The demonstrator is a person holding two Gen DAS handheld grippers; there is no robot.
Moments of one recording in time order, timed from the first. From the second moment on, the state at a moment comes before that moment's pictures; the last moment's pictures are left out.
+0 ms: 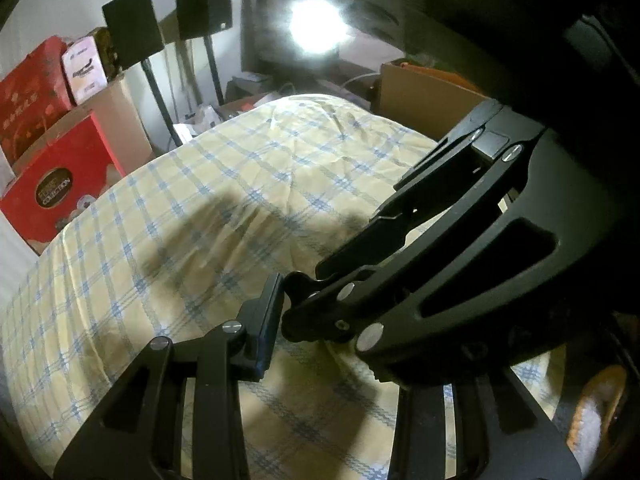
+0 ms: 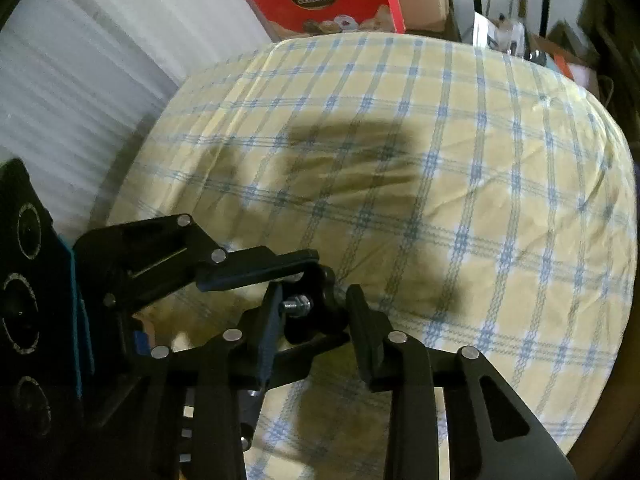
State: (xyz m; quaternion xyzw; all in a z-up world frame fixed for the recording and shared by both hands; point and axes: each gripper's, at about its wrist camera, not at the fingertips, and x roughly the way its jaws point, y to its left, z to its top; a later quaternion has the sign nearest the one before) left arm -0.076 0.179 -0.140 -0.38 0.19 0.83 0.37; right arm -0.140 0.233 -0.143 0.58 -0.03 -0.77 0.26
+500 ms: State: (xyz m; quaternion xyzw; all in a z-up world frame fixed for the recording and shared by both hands) left arm -0.052 0.194 -0.103 -0.33 0.18 0.84 0.39; right arm -0.111 0.249 -0.108 0.53 -0.03 -0.81 0.25
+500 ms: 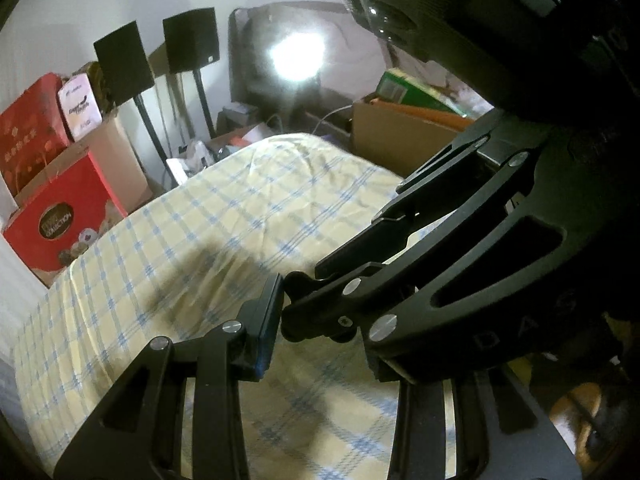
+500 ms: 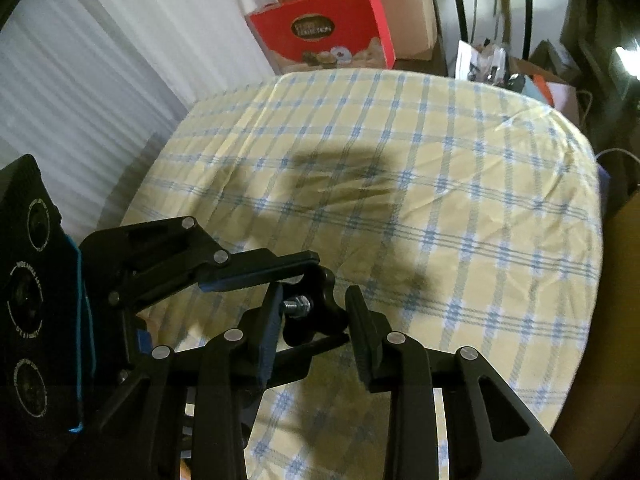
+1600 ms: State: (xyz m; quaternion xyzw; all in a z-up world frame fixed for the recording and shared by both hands) left arm 0.042 0.280 -0.022 -0.22 0.23 0.82 0.47; right arm 0.015 0.340 -0.018 0.41 -0.05 -0.89 0.18
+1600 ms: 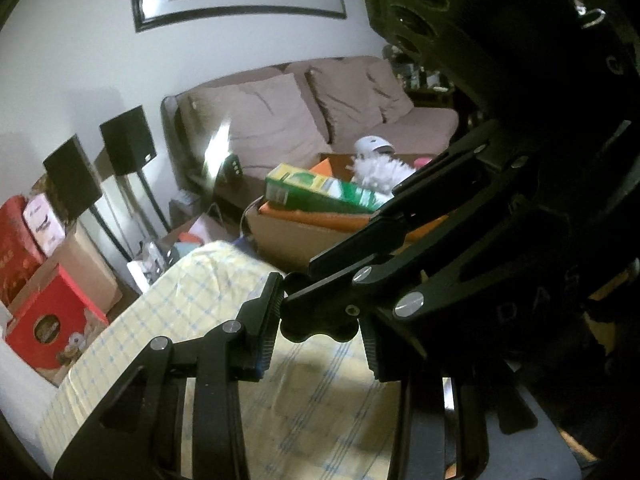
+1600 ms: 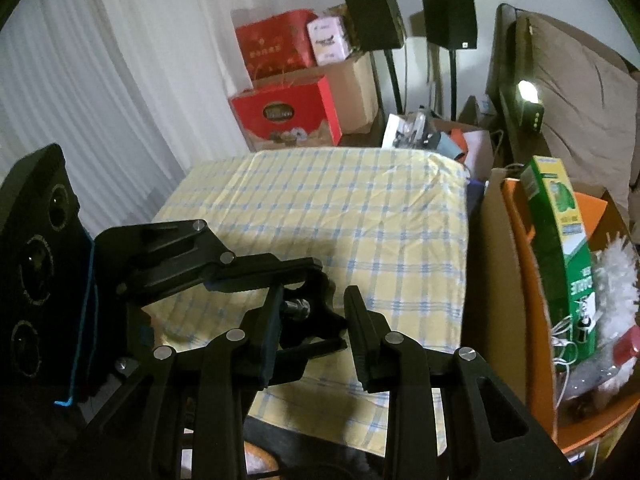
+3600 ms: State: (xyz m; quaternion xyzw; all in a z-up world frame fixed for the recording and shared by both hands) left arm -0.015 0.390 0.003 -0.34 0.14 0.83 0.41; right arm 0.082 0.531 -0.010 0.37 -0.14 -0.89 -0.21
